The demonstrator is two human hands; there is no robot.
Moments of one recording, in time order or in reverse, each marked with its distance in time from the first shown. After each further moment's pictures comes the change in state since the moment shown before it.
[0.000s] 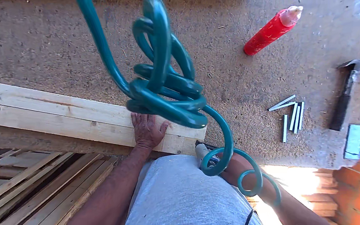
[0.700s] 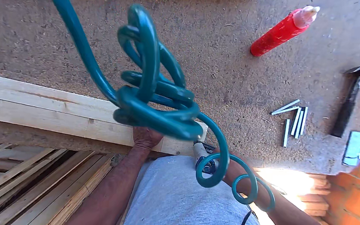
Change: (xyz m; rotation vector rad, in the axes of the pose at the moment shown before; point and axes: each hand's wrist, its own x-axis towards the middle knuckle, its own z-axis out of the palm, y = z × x) left_hand 0.001 0.002 -0.002 -0.084 0.030 -0.015; right_hand 0.019 -0.002 0.012 -0.049 0.013 0.070
